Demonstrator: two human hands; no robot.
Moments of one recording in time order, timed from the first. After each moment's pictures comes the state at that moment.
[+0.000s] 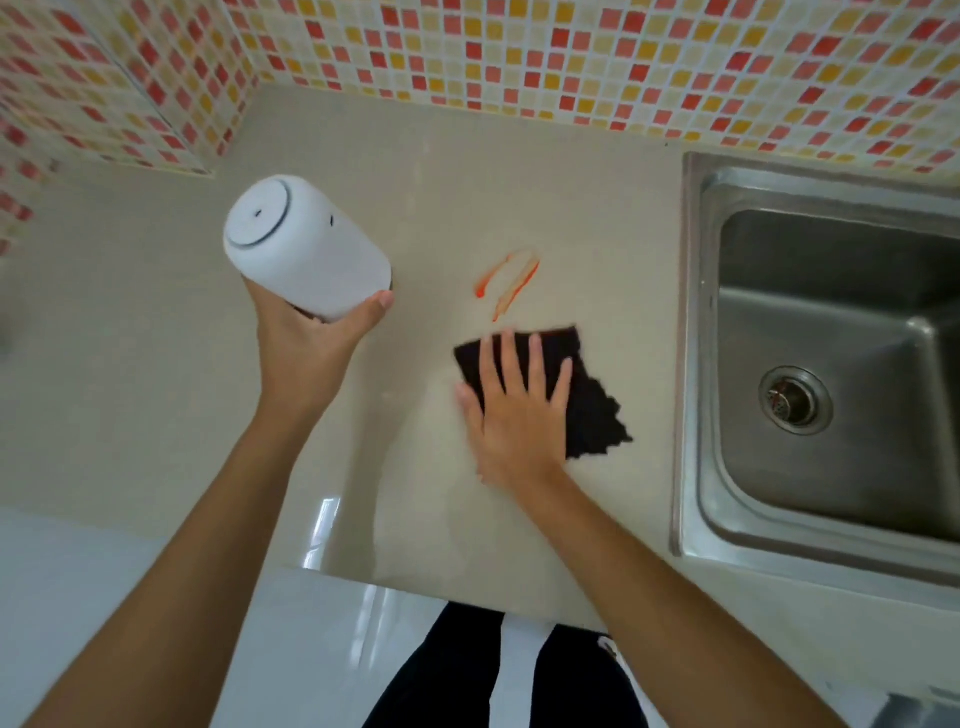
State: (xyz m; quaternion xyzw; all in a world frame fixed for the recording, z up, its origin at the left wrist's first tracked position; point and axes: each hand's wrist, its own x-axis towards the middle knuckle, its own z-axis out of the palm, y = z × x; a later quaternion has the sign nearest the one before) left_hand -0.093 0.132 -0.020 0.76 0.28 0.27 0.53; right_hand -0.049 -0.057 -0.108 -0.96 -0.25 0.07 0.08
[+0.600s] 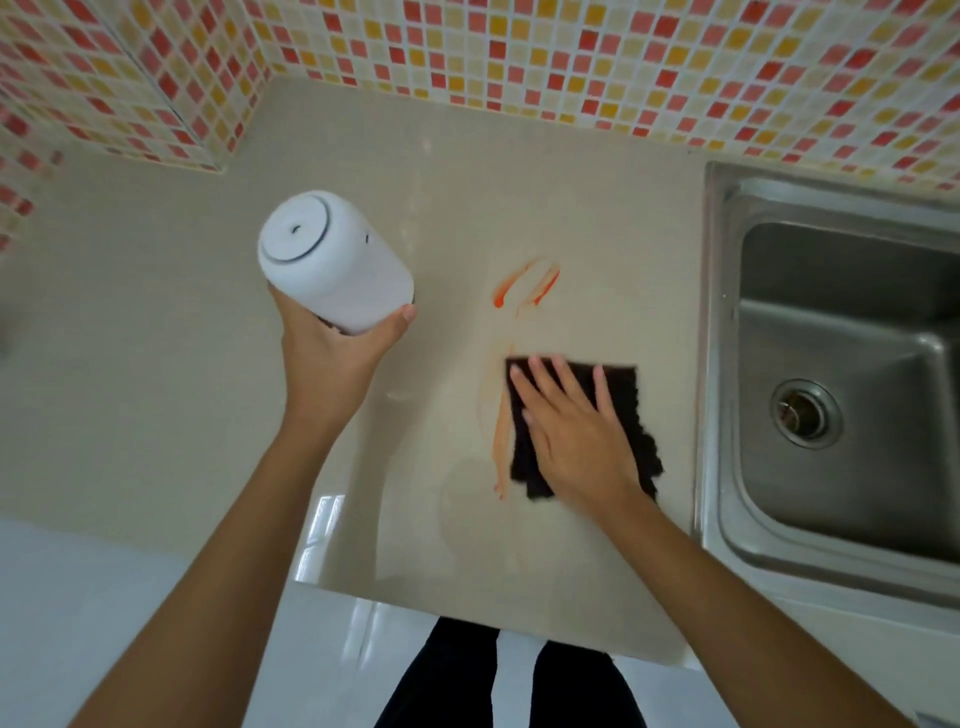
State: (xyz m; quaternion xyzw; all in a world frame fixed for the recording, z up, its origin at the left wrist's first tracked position) left_hand -0.089 0.139 -0.035 0.75 0.31 0.25 0.53; right_hand -0.026 -0.108 -0.113 -0.92 -0.39 0.07 0.03
